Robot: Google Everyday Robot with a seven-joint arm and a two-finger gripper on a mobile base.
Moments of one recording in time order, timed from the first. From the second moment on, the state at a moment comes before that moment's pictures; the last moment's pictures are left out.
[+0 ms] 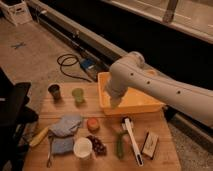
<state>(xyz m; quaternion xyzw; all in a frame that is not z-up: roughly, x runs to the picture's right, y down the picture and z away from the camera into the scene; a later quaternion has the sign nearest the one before) 0.013 0.056 0.710 -0.22 -0.17 -0.17 0.95</state>
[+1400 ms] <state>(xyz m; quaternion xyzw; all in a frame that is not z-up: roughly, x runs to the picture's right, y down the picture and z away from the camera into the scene) -0.037 0.117 0.743 -0.30 -0.24 -0.22 0.90</state>
